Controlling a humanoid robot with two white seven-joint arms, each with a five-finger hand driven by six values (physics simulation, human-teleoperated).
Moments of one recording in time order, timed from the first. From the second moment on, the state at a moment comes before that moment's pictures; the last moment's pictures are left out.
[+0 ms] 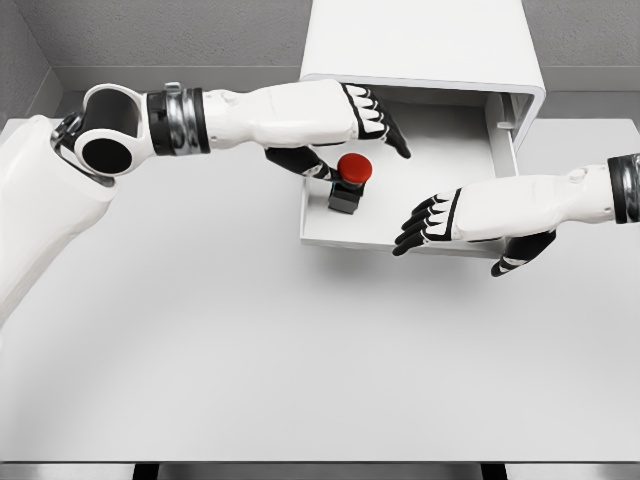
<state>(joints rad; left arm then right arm) -0.93 0.41 -0.71 -1.45 -0.23 -0.61 -0.59 -1.19 -1.08 1.28 -1.71 -0.12 -0.61 0.61</state>
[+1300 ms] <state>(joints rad) -1.02 0.37 -0.71 -1.45 -0.20 -0.61 -0.59 -1.19 -1.09 1.28 -1.71 -0.12 -0.61 0.61</state>
